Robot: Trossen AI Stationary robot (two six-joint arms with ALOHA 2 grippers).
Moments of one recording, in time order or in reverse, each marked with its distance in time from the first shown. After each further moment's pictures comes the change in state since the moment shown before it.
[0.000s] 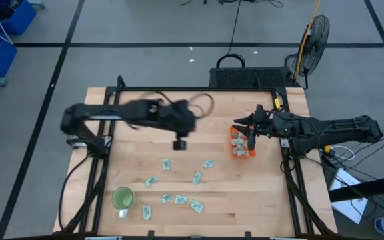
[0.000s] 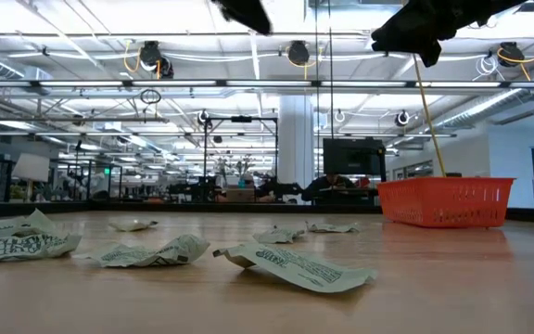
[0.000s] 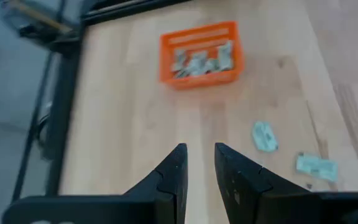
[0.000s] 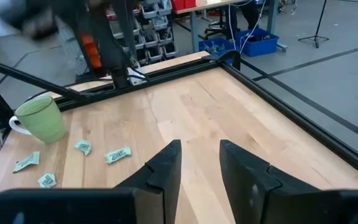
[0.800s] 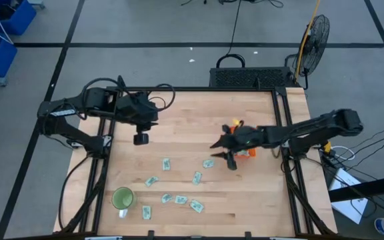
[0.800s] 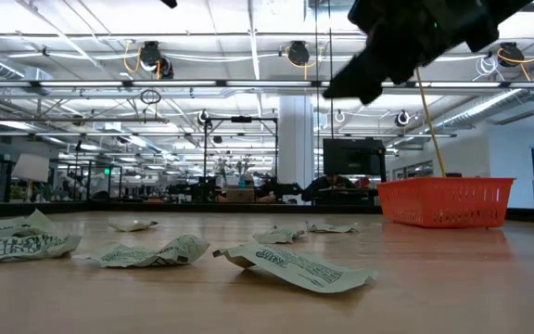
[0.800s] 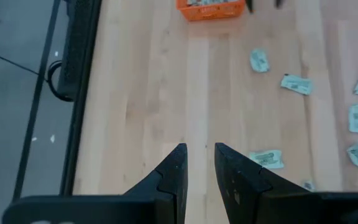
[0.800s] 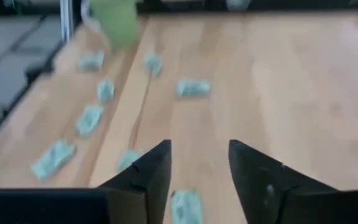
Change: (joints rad) left arm 0.000 -0.289 0.000 -0.436 -0.041 -0.103; right arm 0.059 0.526 0.036 0.274 -0.343 -0.182
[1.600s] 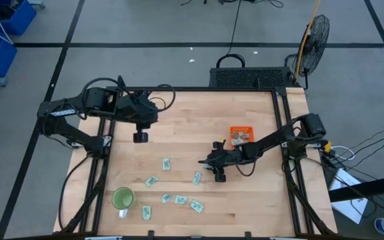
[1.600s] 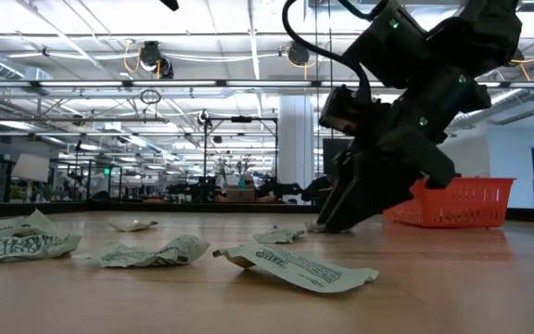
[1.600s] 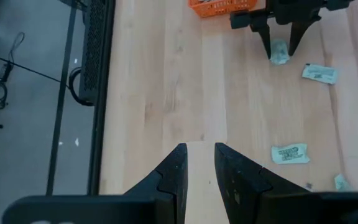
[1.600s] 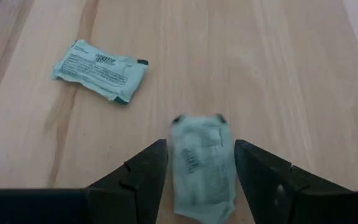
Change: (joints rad) left arm 0.000 0.000 0.000 0.000 -0.058 0.087; right arm 0.106 0.498 0.044 0.107 0.162 0.042
